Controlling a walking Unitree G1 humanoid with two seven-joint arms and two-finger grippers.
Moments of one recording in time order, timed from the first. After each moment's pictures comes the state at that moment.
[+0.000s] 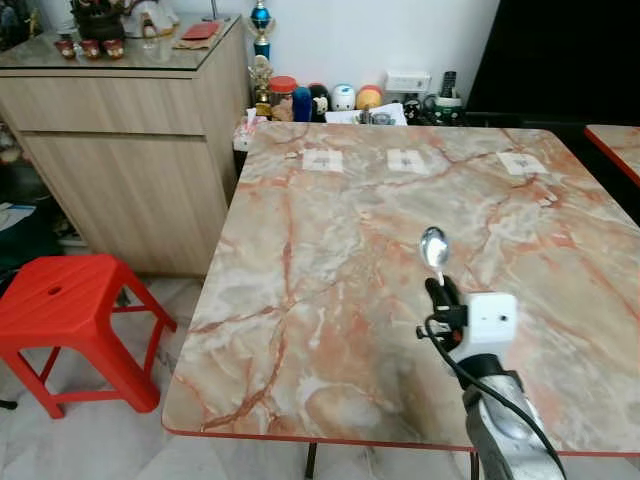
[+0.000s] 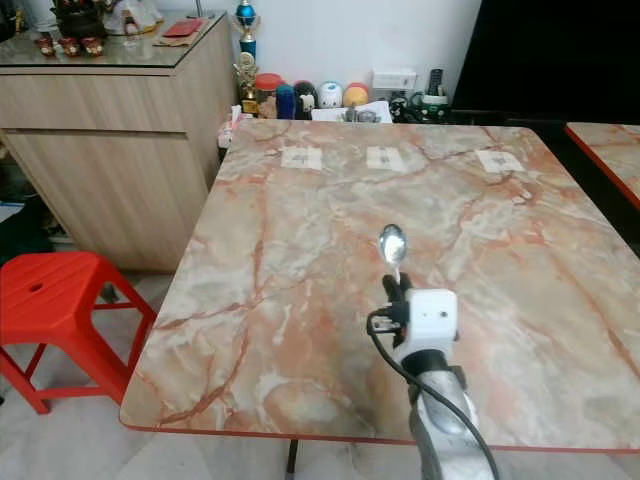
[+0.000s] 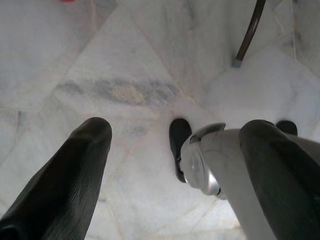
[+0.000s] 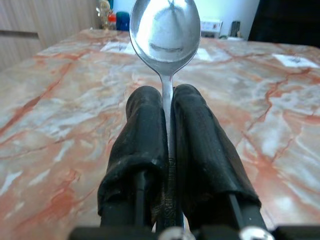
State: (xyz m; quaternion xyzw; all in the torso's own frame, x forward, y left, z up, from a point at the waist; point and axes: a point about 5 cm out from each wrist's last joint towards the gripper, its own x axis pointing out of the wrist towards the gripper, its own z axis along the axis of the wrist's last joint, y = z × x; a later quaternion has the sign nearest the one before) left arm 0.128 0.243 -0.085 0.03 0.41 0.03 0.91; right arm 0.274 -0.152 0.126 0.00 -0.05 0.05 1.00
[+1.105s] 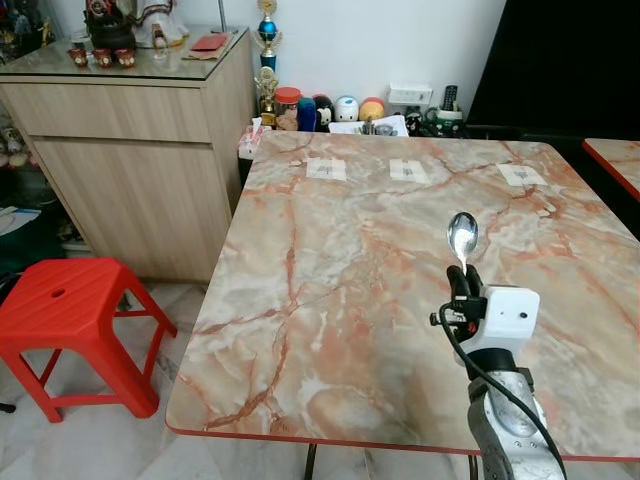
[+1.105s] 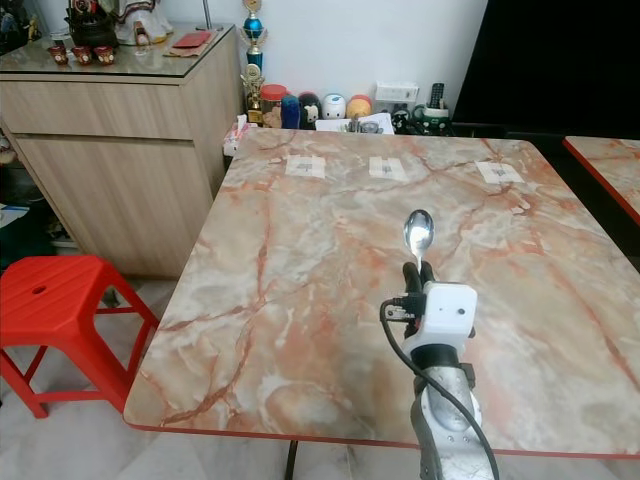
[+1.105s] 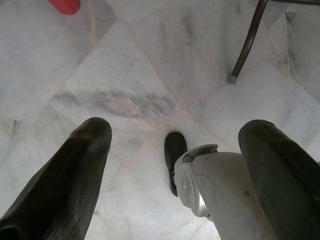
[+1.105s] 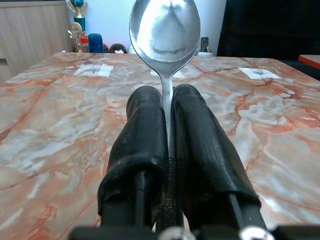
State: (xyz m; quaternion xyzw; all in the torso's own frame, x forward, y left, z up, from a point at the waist) left arm 0.146 0.236 -0.083 0.02 0.41 0.04 0.91; right arm 0.281 -0.158 0.129 0.02 -0.07 -0.02 1.00
